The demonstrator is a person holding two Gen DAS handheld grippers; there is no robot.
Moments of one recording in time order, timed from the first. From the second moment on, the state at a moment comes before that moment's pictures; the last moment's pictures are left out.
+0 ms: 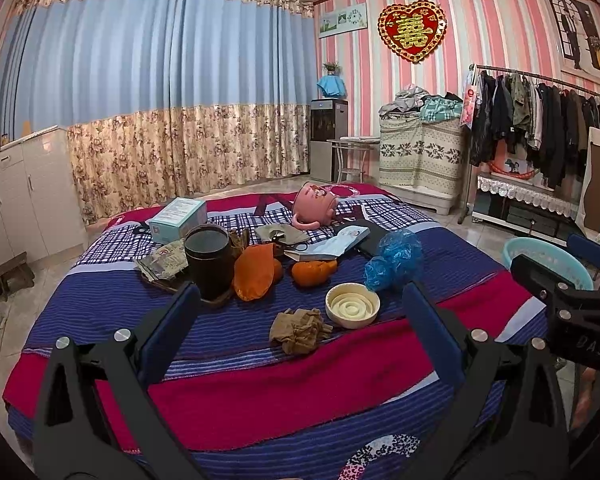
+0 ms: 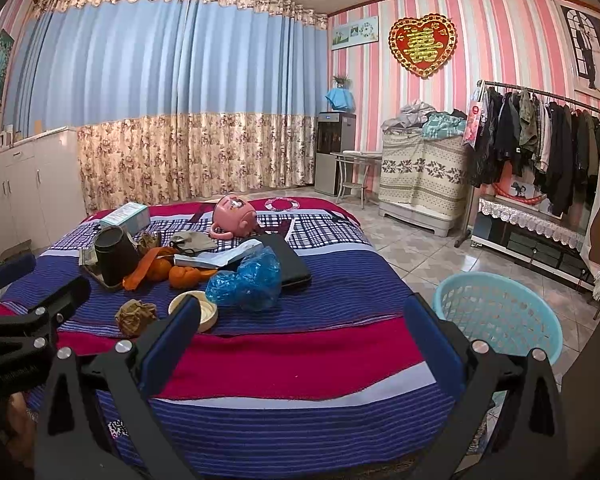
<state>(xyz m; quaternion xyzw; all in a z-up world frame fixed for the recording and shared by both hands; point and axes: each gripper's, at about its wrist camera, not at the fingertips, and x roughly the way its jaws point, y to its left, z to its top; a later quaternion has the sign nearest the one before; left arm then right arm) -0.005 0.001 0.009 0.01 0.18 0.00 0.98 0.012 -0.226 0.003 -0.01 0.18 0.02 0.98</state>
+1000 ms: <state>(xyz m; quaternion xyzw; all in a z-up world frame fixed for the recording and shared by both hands) -0.001 0.002 0.001 0.01 0.19 0.00 0.98 0.012 -0.220 0.003 -0.01 0.17 0.03 0.98</state>
